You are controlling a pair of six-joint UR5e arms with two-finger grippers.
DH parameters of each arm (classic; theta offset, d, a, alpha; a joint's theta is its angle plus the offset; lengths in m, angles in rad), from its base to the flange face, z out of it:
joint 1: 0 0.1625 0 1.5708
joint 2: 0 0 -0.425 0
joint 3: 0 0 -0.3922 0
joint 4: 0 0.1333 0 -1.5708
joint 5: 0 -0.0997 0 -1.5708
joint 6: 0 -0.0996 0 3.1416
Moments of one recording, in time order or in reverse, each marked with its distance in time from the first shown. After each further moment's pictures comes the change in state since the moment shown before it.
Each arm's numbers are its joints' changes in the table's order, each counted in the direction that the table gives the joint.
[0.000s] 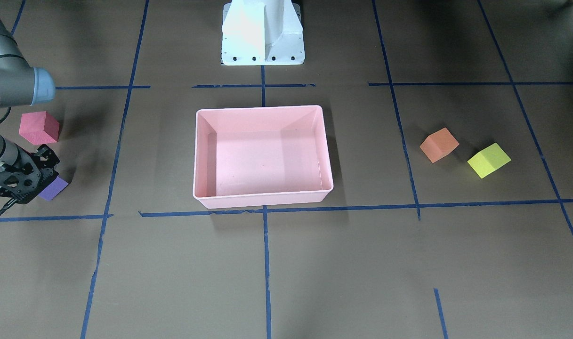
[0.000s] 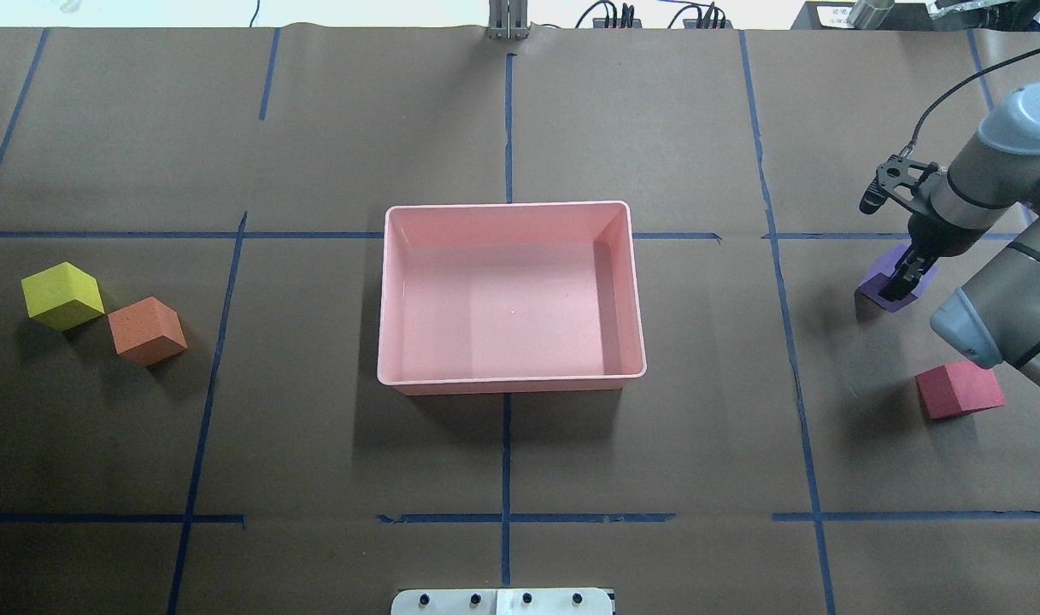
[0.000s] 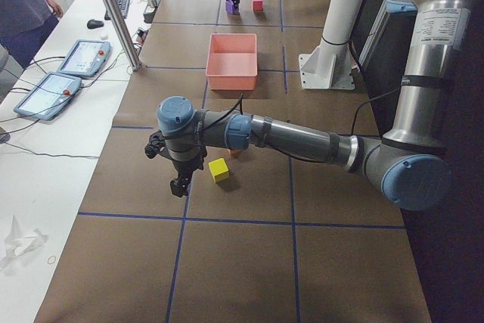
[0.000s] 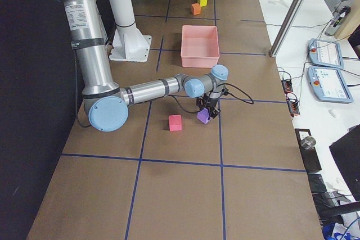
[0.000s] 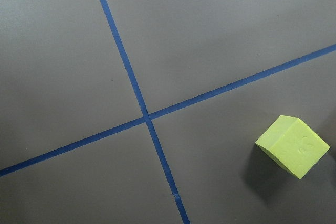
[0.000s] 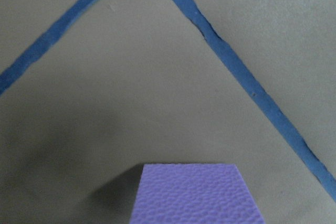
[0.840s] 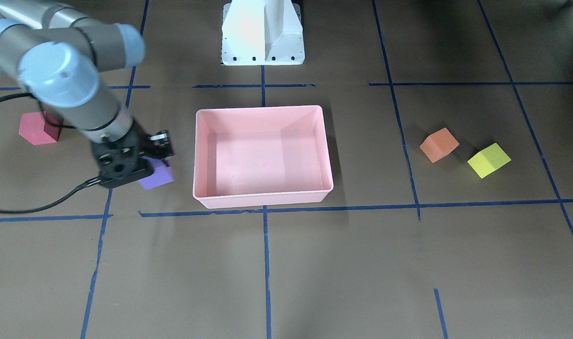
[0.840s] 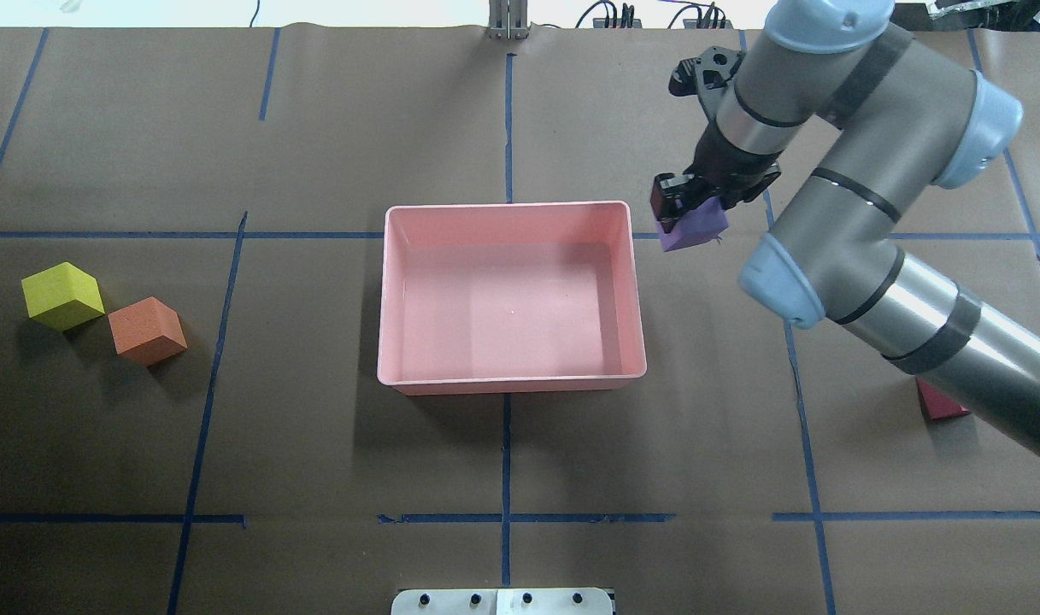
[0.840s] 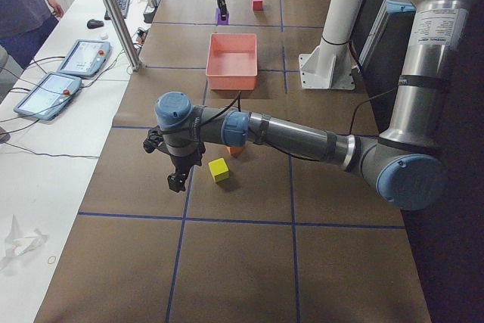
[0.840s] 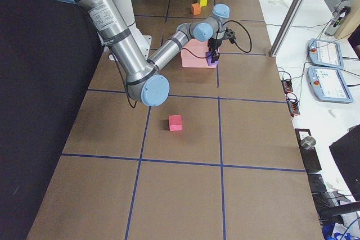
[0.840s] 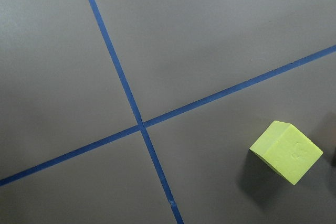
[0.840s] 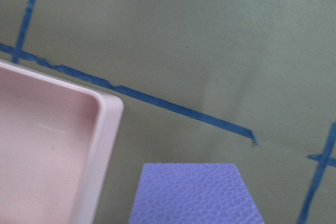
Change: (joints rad) left arm 0.016 -0.017 -0.001 -0.010 0.001 0.000; right arm -0.185 0.436 0.110 -0.186 0.006 -1.021
